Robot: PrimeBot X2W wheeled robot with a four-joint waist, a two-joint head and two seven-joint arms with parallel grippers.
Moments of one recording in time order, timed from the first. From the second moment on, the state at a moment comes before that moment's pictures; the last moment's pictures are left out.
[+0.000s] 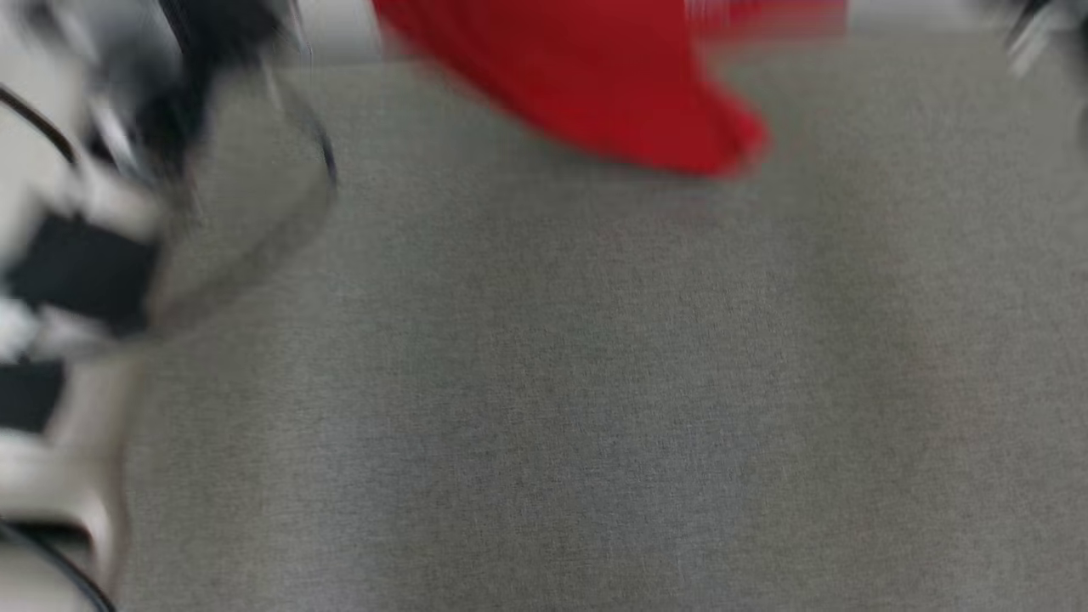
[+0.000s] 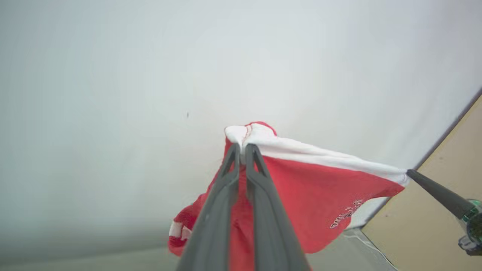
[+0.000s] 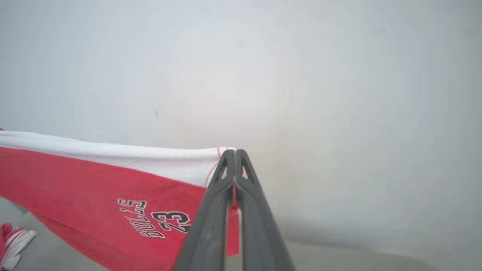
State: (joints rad) left arm -1.22 0.18 -0.39 0.57 -0.81 -0.04 0.20; right arm -1.28 -0.42 0.48 0.58 0.85 0.02 0.26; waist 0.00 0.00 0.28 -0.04
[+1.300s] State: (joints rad) left arm -0.38 0.22 -0.67 0.65 -0.62 -0.05 -0.12; right arm -0.33 -0.45 0.68 0.59 0.86 0.12 -0.21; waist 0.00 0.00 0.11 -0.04
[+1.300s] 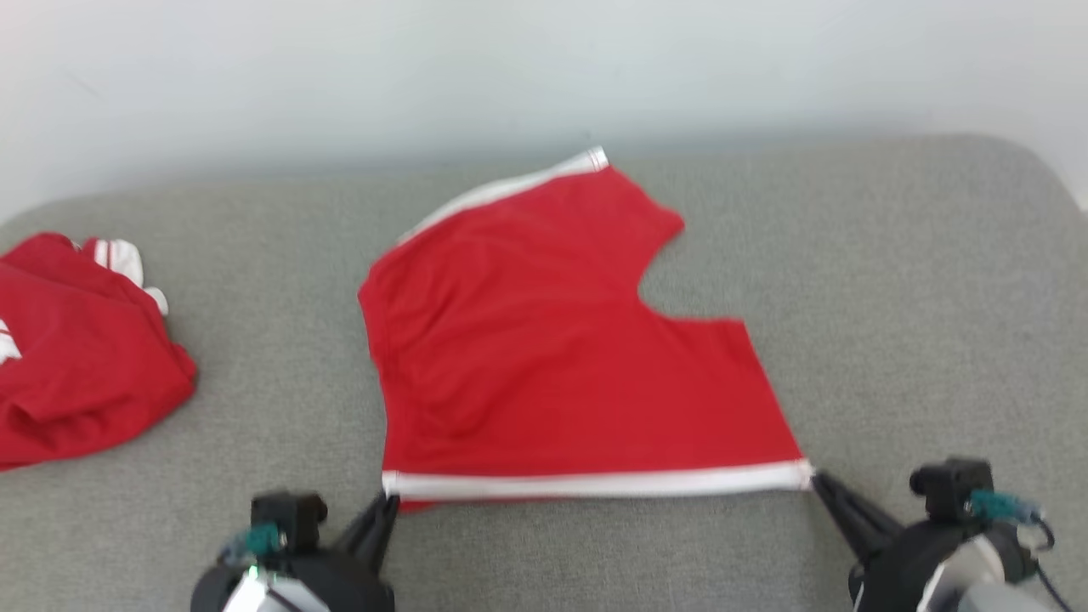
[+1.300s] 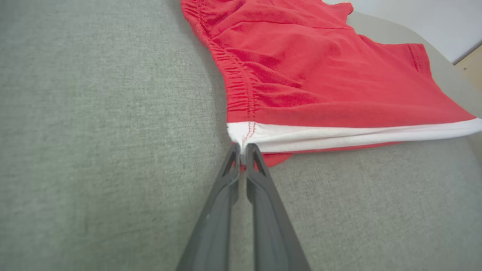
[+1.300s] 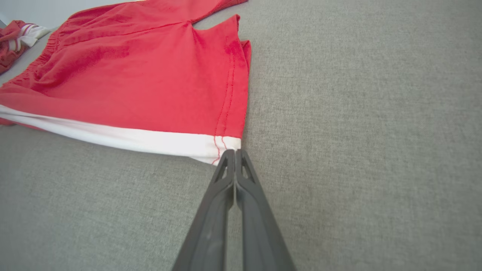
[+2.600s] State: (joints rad) left arm -0.20 0.25 -0.67 0.52 -0.65 0.07 -0.06; right arm -0.17 -0.48 0.66 0.46 1.00 0.04 -0.04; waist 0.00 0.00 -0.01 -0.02
